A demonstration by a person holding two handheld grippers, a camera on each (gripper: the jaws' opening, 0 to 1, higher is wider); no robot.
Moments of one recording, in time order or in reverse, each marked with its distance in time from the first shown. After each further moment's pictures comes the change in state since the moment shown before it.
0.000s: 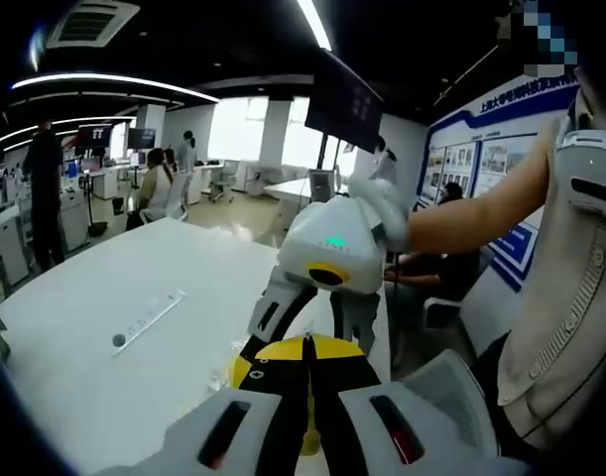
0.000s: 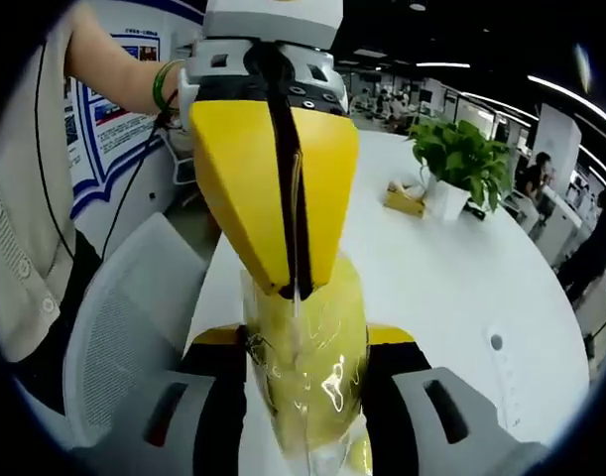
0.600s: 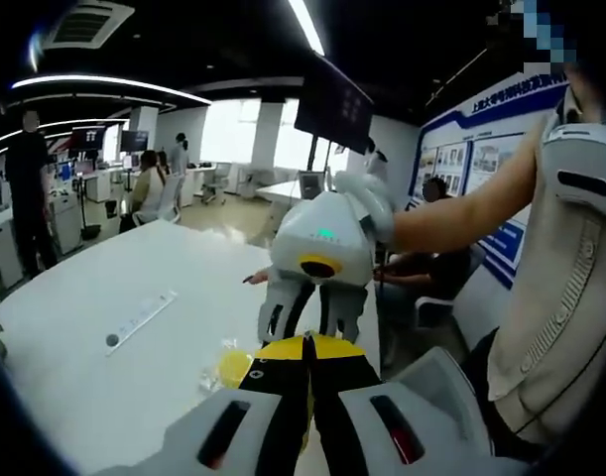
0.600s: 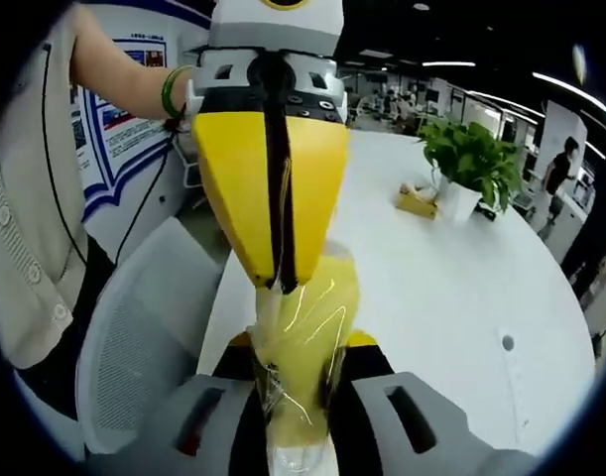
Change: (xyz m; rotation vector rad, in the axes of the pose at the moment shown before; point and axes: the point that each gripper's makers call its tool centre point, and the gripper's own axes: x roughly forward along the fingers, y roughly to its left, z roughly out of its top) left arm -0.010 -0.015 -0.006 0.007 -0.013 -0.035; right arm 0.001 0.013 0.004 0.002 -0.002 0.042
